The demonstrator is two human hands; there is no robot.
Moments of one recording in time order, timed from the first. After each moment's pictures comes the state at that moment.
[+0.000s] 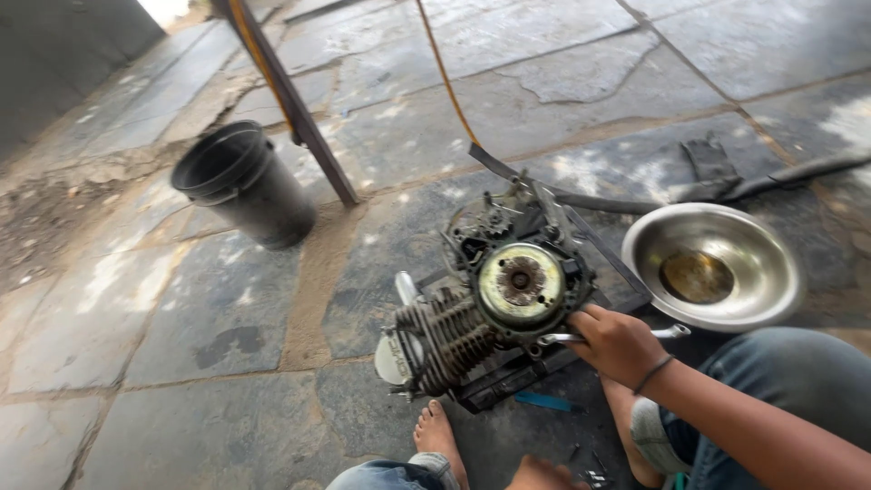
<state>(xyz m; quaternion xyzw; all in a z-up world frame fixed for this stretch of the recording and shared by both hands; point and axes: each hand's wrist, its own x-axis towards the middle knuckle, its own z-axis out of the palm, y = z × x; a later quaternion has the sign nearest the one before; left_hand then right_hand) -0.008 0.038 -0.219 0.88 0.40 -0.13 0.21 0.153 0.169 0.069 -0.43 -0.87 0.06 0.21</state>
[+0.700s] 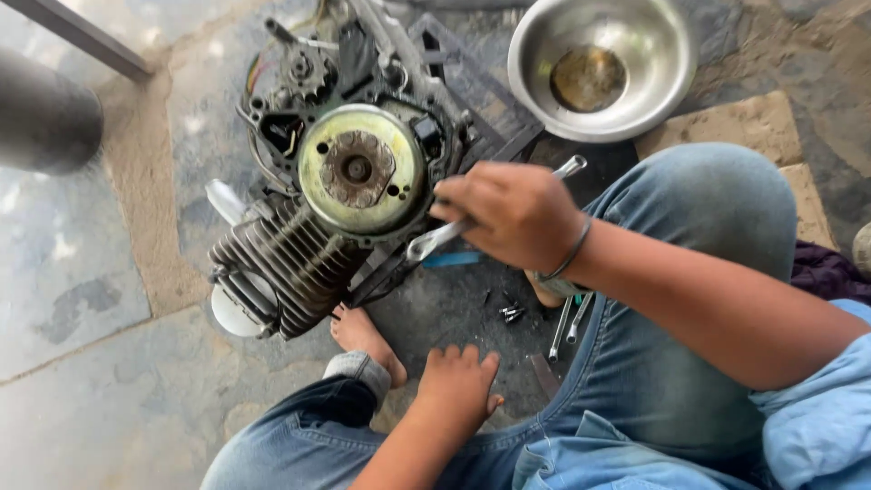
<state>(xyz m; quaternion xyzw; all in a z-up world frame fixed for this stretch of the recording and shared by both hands) -0.010 -0.007 0.014 0.85 0.43 -0.22 0.24 0.172 0.162 0.106 -0.28 -0.87 0.03 0.41</state>
